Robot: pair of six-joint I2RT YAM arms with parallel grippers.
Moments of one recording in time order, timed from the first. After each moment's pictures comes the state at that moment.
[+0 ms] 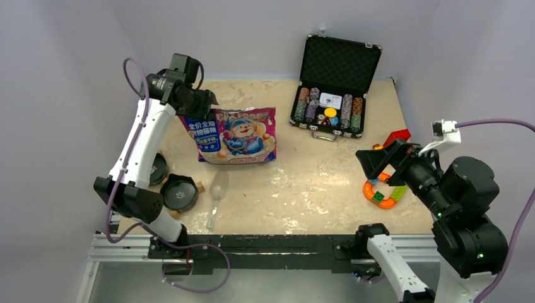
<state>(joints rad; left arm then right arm) -0.26 1.59 1.88 -1.32 -0.08 -1.65 0.10 0.68 1.58 -1.15 -0.23 0.45</state>
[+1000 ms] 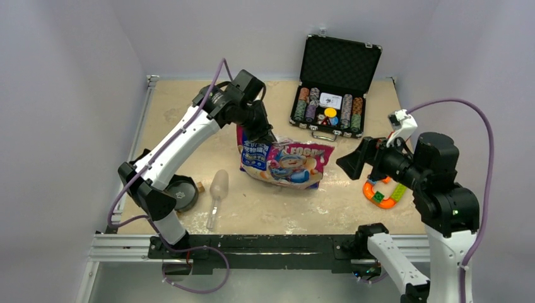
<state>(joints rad) -0.71 1.71 1.94 -1.20 0.22 -1.05 0.12 0.75 1.43 -1.16 -0.39 0.29</state>
